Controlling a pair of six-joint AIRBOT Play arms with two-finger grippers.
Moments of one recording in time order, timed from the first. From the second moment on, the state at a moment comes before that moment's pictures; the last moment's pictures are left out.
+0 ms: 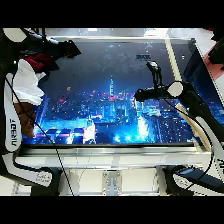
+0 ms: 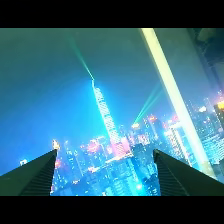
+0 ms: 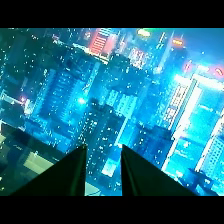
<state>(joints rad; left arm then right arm) -0.08 -1.61 2.00 1.05 -1.24 -1.36 0.26 -1.22 1.10 -1.14 0.88 1.32</state>
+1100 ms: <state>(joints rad) -0.08 -1.61 2.00 1.05 -1.24 -1.36 0.26 -1.22 1.10 -1.14 0.88 1.32</state>
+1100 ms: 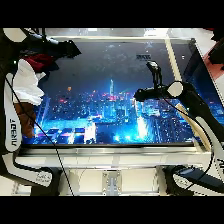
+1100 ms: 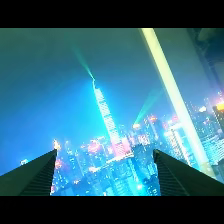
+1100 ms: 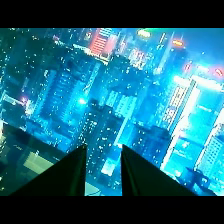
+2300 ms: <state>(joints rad) -0.08 -1.61 2.00 1.01 -1.19 -1.36 0.26 -1.22 1.10 -1.14 0.68 1.32</state>
